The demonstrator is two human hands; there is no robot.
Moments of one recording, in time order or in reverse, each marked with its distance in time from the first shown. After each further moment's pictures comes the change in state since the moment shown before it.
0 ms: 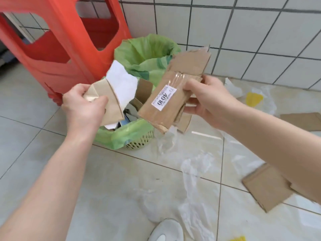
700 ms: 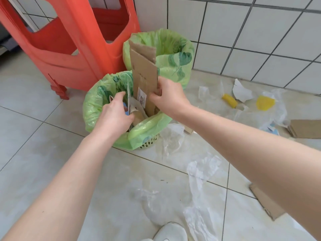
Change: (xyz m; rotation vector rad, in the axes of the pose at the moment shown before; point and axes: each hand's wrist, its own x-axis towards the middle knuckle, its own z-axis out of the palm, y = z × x) left_hand 0.006 -0.032 0.032 0.489 -0.468 0.127; right_hand 0.071 0.049 0.078 -0.959 -0.013 -0.408
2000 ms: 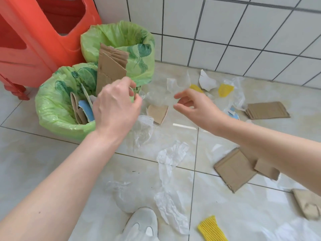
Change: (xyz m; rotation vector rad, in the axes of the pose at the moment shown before) left_hand -0.050 0.101 0.034 0.034 0.377 0.370; right_hand -0.107 0.092 -0.109 0.049 -0.064 0.196
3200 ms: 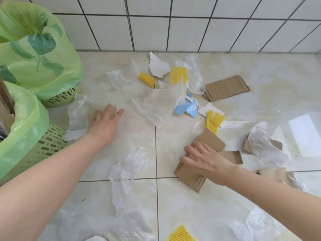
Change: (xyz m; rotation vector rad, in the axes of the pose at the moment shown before) left_hand 0.009 -0.001 0.232 0.490 -0.857 0.281; right_hand -0.109 0.240 -0.013 -1.050 -0.460 -0.235
